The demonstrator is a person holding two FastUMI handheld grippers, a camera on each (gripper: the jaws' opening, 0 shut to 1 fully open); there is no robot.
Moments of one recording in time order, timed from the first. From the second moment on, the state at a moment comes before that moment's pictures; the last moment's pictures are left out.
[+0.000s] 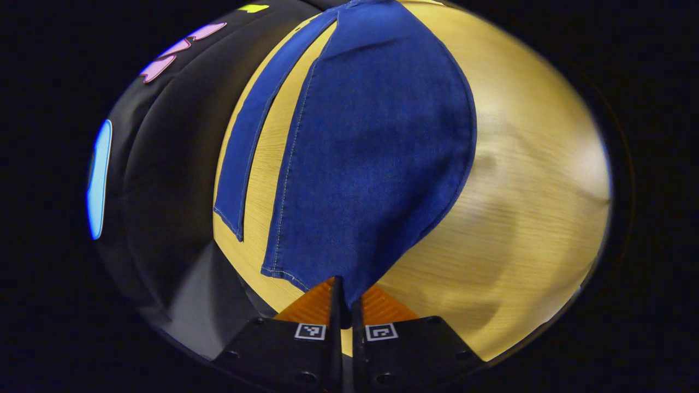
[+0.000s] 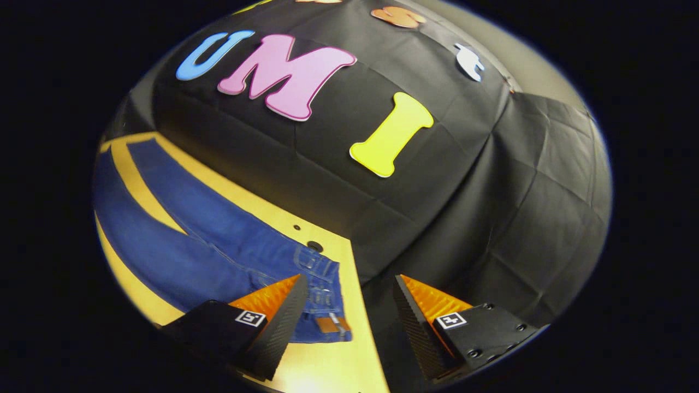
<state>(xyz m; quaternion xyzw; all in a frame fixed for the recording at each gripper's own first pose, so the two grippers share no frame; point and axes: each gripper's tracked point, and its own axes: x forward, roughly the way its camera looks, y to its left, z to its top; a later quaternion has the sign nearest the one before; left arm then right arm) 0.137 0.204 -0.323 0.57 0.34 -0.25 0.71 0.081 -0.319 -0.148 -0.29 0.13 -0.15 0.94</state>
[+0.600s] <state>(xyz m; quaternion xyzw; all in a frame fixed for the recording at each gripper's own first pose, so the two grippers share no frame) 0.139 0.204 -0.324 0.57 0.33 -0.24 0.71 0.055 -0.371 -0.296 -0.61 0.30 0.20 0.70</state>
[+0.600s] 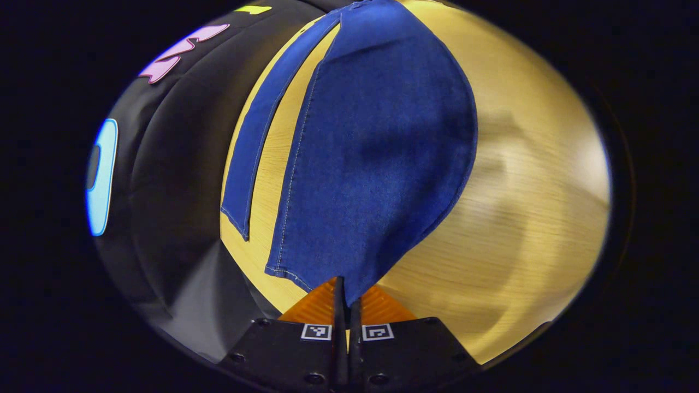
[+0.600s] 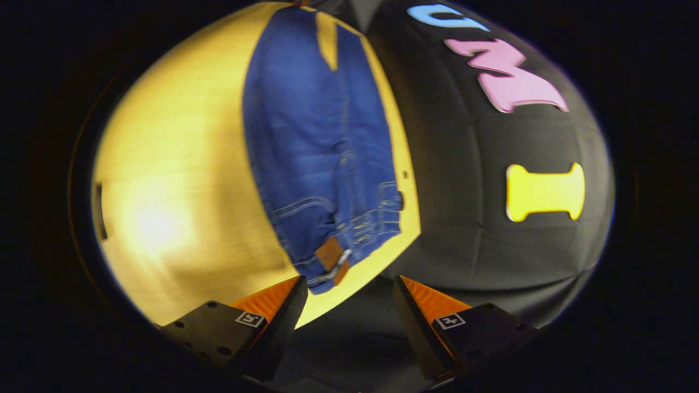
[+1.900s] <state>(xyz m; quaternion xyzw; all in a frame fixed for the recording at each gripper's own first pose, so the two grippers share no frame) 0.146 0.199 -0.322 0.37 0.45 -0.19 0.79 0.111 -0.353 -0.332 -0.64 0.30 0.26 0.66</state>
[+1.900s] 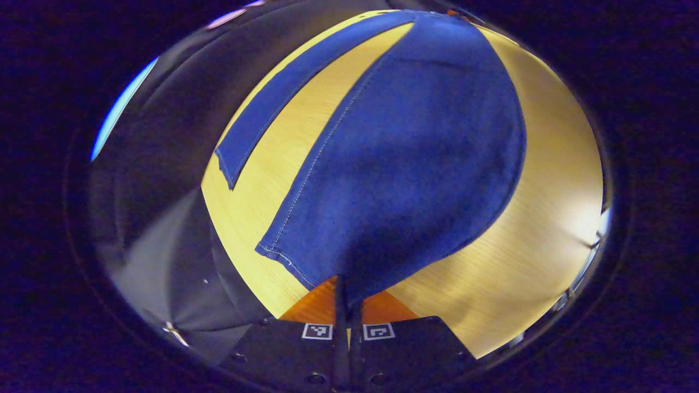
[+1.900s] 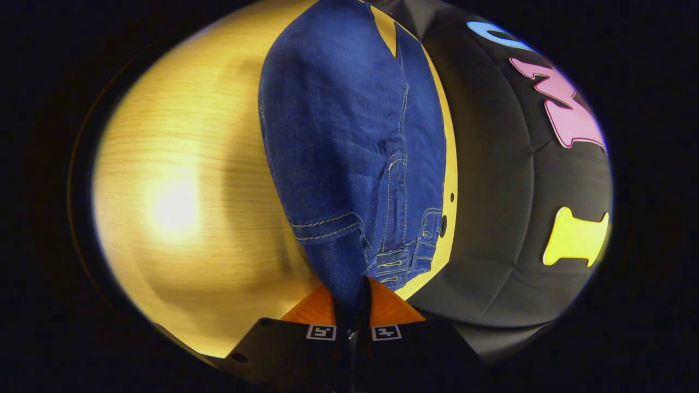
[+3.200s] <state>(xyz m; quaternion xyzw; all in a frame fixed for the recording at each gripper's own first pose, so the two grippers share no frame) 0.260 0.204 -0.070 -0.15 0.43 -0.01 0.89 0.361 -0.402 -0.268 -0.11 0.48 -0.05 0.87</state>
